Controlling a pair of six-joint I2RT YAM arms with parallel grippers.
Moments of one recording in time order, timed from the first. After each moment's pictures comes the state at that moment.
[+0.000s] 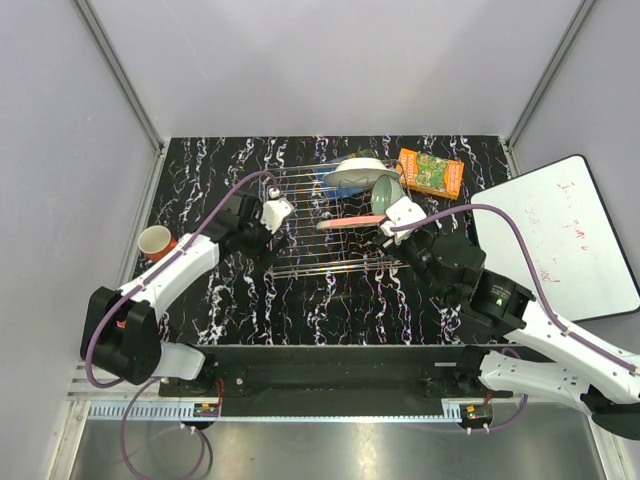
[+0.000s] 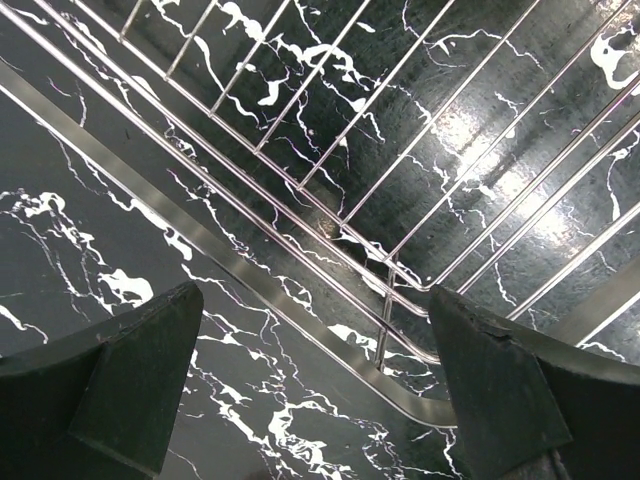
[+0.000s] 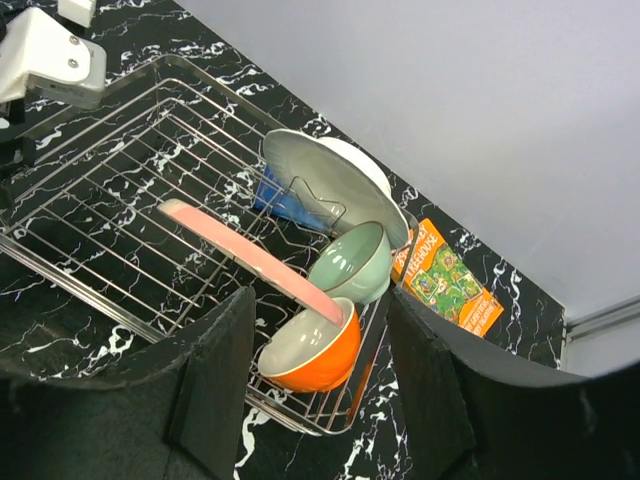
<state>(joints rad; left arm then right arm) -0.39 1.37 0.95 -0.53 0.13 0.40 1.02 0.85 0.97 -0.23 0.54 -0.35</state>
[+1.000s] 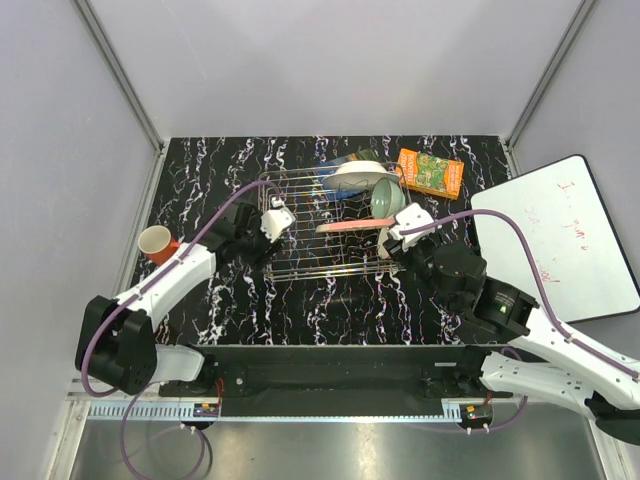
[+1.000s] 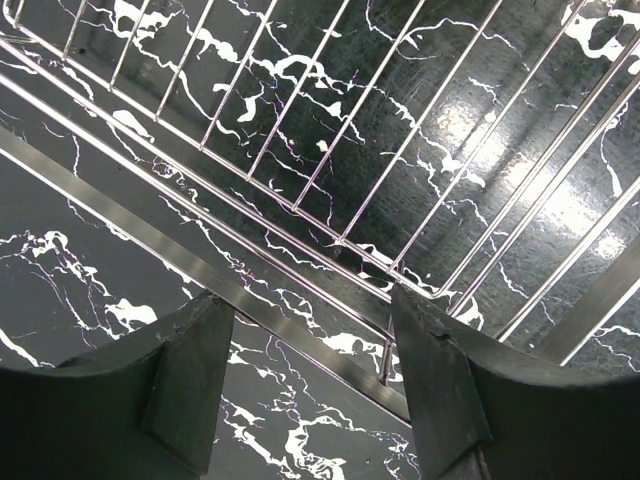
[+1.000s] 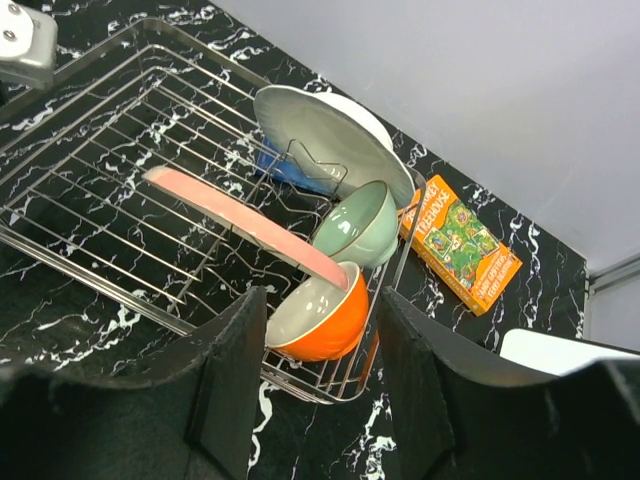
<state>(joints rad) -0.38 1.33 0.86 -0.47 0.20 0.52 1.02 0.78 0.90 -0.28 0.58 -0.25</state>
